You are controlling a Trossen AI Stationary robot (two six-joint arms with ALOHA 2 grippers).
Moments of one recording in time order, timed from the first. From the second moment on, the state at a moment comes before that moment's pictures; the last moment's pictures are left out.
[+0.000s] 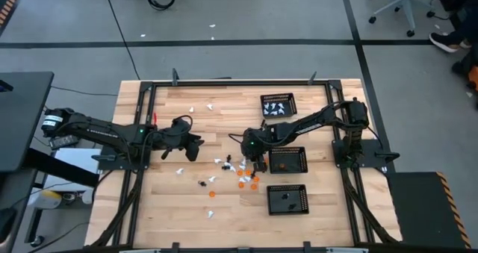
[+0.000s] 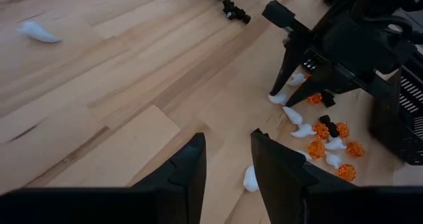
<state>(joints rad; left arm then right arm) -0.10 0.93 0.44 -0.15 -0.36 -0.76 -0.03 1.91 1.05 -0.17 -0.08 -0.16</state>
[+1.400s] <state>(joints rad) -0.10 0.93 0.44 -0.15 -0.36 -0.75 -0.54 1.52 1.05 -0.55 0.01 -0.15</state>
